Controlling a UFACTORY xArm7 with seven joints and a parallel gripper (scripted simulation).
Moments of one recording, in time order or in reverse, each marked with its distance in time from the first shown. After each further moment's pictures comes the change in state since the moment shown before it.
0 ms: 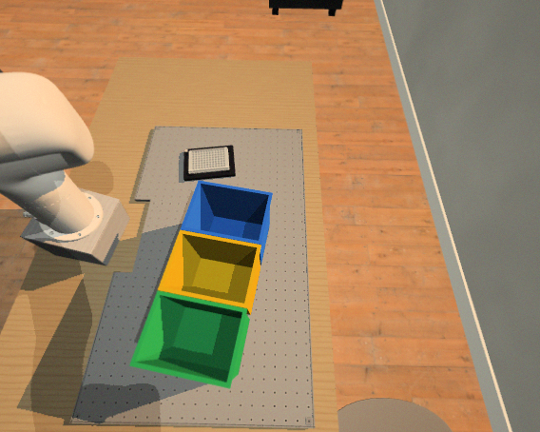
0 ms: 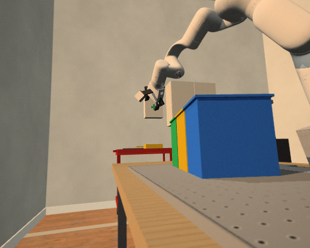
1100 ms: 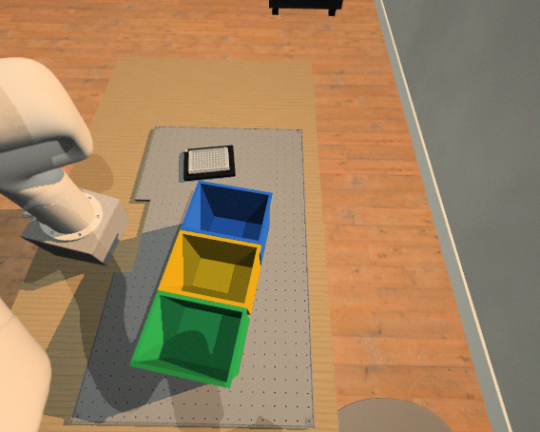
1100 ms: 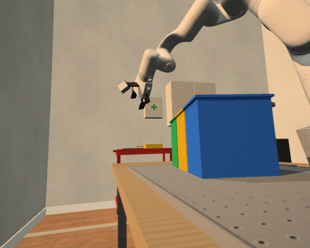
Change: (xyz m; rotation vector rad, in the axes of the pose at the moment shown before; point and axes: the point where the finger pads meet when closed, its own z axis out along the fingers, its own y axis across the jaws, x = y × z) arm 0.123 0.000 -0.073 0.053 0.164 0.173
